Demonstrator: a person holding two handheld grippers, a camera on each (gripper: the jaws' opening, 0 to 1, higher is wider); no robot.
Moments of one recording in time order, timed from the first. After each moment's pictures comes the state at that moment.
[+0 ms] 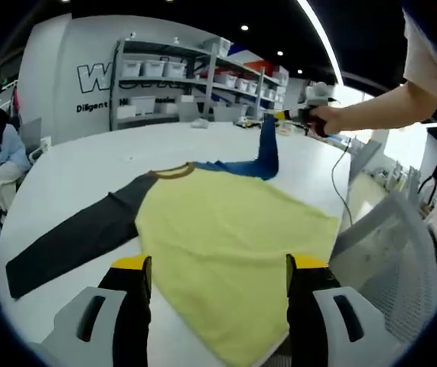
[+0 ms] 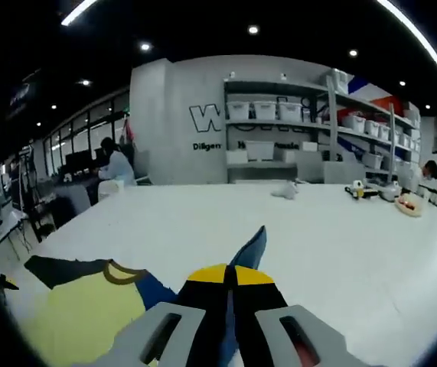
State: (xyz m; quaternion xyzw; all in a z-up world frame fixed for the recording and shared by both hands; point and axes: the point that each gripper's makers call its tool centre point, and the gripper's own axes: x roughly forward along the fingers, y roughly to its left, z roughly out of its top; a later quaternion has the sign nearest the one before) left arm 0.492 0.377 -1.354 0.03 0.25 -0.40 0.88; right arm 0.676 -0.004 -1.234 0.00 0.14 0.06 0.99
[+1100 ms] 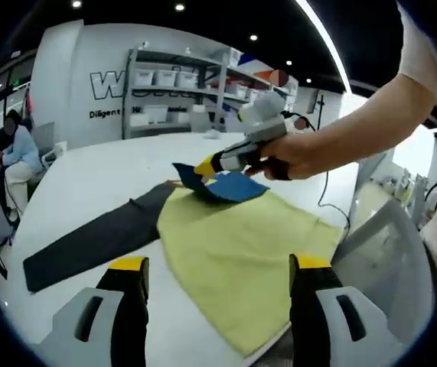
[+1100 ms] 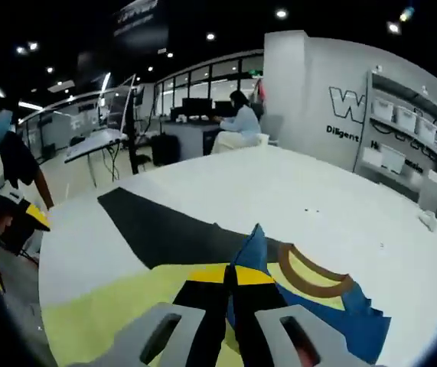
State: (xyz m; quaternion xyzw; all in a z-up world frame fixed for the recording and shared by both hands) left arm 0.487 0.409 -1.331 0.02 0.23 -0.37 0.90; right arm 0.675 0.301 -1.370 -0.13 0.24 0.33 0.90
